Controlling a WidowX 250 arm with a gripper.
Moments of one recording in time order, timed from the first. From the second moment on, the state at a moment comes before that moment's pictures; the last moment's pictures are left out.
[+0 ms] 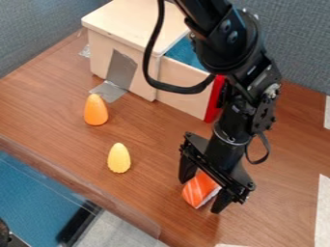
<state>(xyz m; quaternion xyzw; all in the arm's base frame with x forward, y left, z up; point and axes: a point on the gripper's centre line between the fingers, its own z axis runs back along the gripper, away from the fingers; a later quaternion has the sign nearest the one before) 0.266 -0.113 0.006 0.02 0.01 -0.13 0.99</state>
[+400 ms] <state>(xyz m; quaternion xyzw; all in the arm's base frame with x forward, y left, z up) 0.274 -0.115 0.030 0.02 -0.01 -0.15 0.99</state>
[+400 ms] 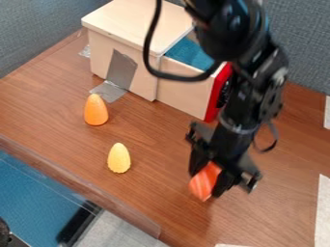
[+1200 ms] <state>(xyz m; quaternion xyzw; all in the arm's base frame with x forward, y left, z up) 0.364 -0.050 0.134 -0.01 -0.10 -0.04 0.99</state>
